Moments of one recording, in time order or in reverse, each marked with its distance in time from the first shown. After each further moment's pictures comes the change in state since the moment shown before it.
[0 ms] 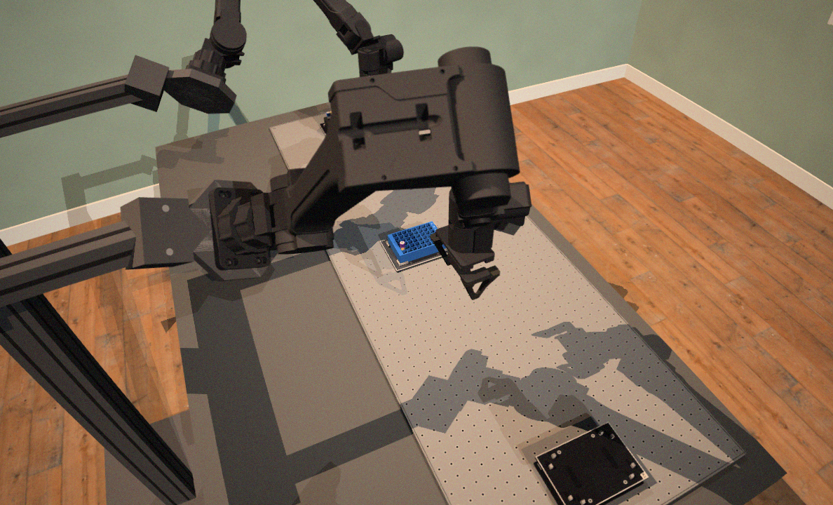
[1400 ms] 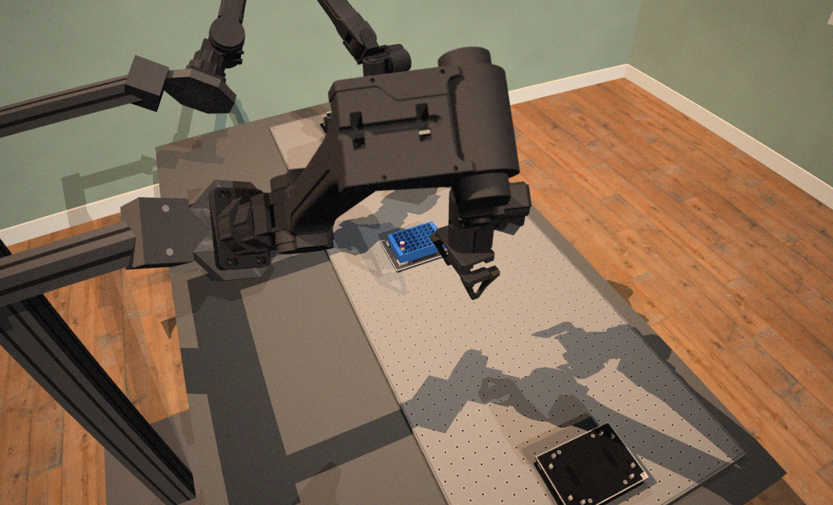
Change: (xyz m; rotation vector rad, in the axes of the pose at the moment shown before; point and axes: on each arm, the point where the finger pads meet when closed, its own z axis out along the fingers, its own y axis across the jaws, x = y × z) left arm 0.049 -0.038 0.004 -0.001 0.004 0.002; right arm 0.000 0.000 0.000 0.000 0.000 0.000
